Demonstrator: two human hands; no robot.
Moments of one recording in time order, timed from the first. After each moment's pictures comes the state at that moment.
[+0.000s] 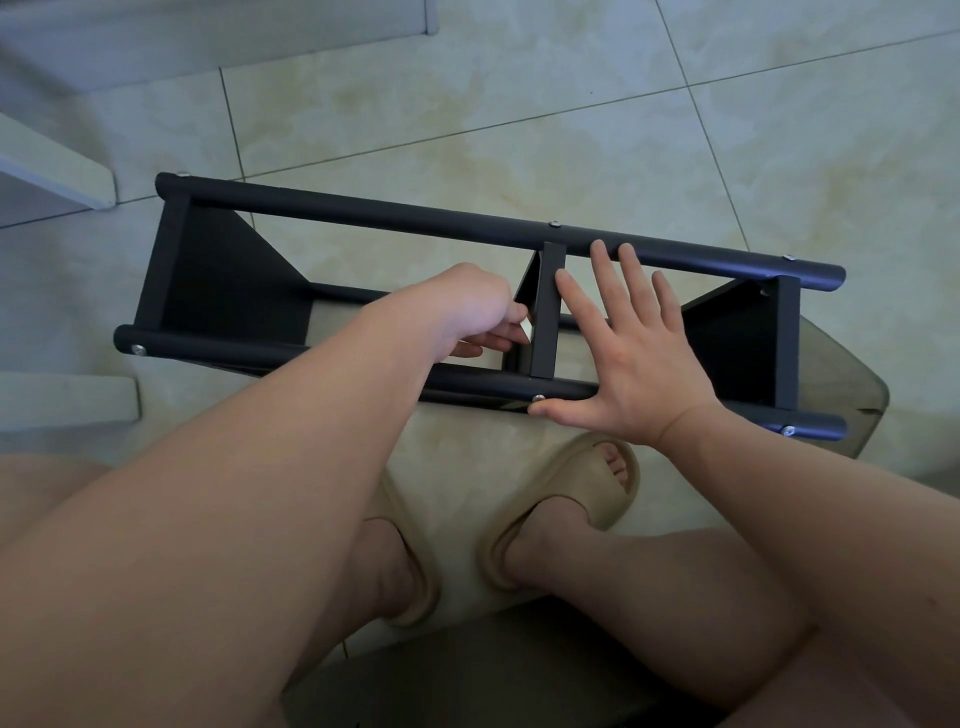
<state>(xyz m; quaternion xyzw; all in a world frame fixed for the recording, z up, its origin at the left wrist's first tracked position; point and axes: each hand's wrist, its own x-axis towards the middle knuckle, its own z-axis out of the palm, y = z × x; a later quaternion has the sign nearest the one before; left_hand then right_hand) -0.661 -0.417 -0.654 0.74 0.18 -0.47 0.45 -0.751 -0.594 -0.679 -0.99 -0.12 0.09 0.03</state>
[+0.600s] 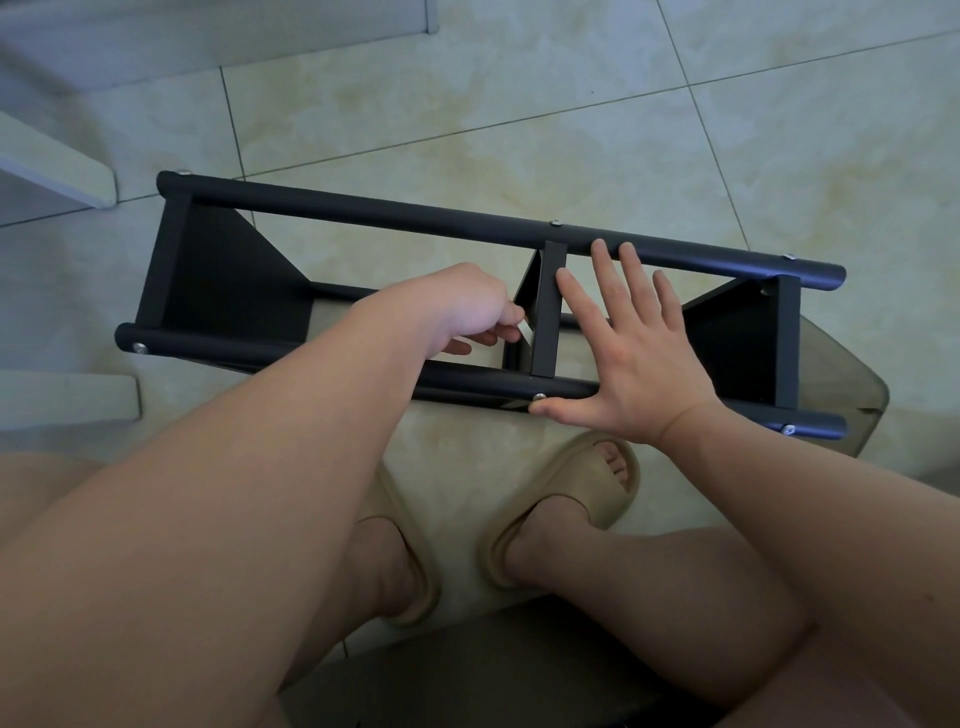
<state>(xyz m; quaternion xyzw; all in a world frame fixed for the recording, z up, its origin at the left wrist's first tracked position) -0.658 -0.411 -0.655 0.77 0.12 -0.48 0.40 -0.750 -0.594 -0.680 -0.99 -0.13 0.10 0.03</state>
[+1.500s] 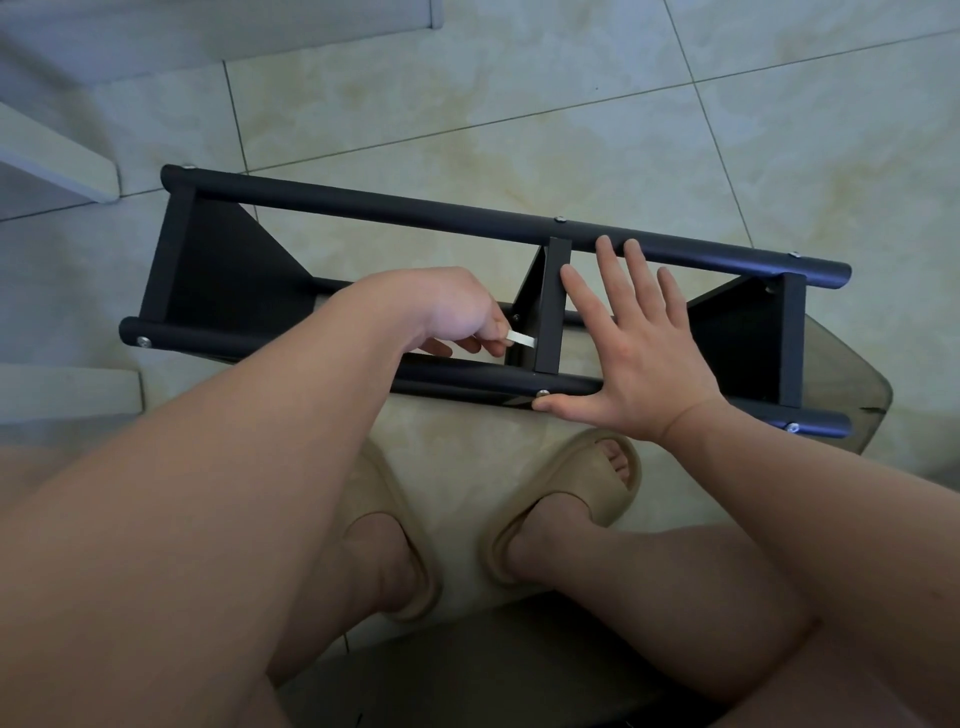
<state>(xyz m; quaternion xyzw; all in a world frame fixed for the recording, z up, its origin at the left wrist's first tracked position) -0.655 -0.389 -0.658 0.80 0.01 -0.51 0.32 -0.750 -0.593 -0.677 -0.99 -0.12 0.11 0.03</state>
